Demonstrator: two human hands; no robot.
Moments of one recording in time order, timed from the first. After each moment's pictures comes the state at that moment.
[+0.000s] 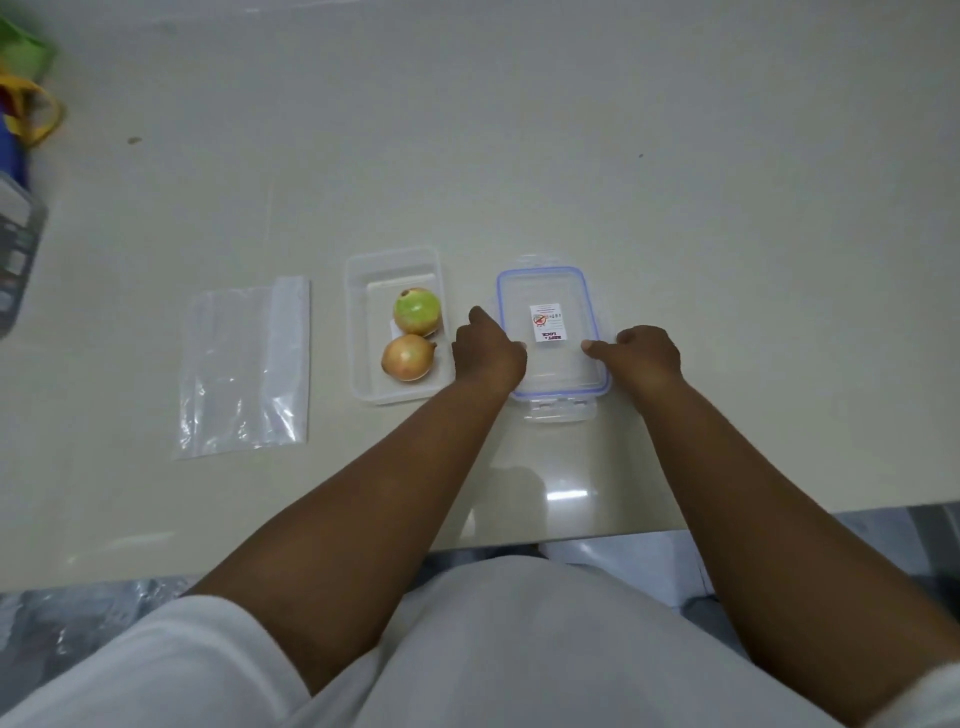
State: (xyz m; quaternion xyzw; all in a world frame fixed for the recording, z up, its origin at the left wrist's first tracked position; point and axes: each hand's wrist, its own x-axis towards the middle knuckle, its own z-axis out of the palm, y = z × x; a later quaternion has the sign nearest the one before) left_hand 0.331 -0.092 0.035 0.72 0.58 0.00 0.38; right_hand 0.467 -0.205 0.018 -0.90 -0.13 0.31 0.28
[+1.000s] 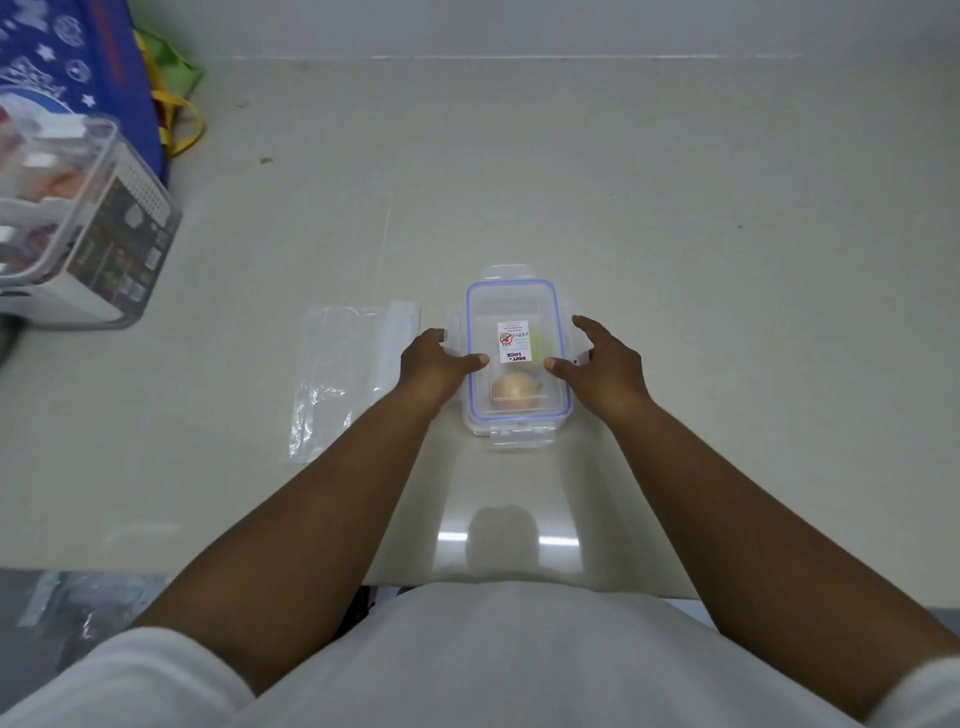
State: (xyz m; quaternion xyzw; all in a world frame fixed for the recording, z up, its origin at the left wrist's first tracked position) left_hand 0.181 0.039 0.045 0.60 0.61 0.09 0.51; right_hand 0.354 -0.086 0.048 -0.85 -0.31 0.30 0.31
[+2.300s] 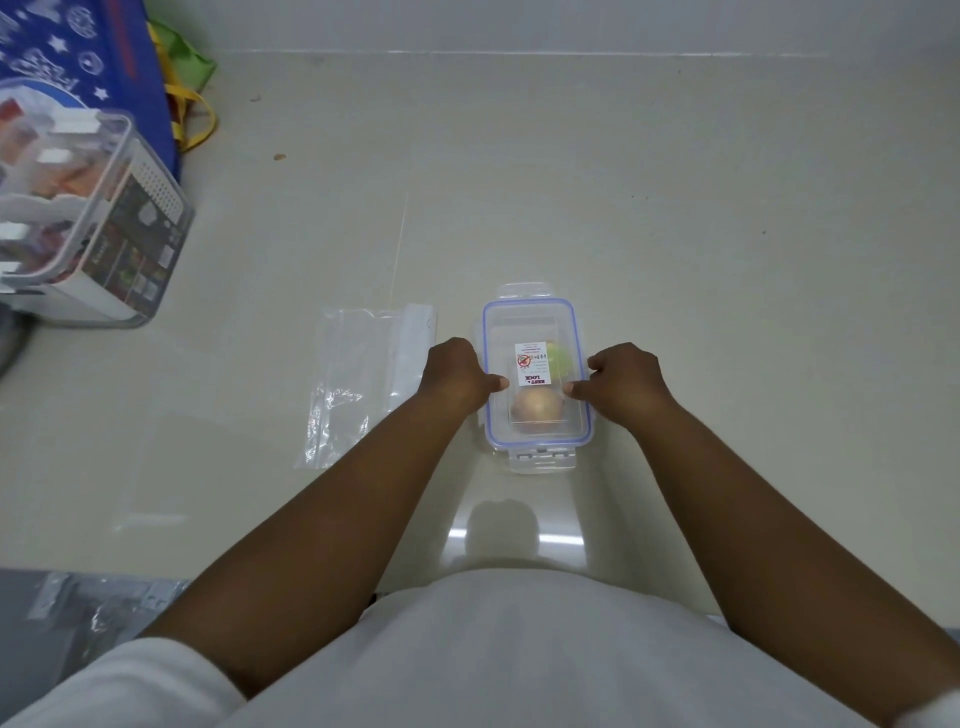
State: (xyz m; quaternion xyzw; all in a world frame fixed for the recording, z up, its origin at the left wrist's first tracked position) left_hand 0.188 0.038 0.056 0.73 0.58 -0.03 0.37; right_hand 0.354 -0.073 0.055 -0.88 -0.35 0.30 0.14
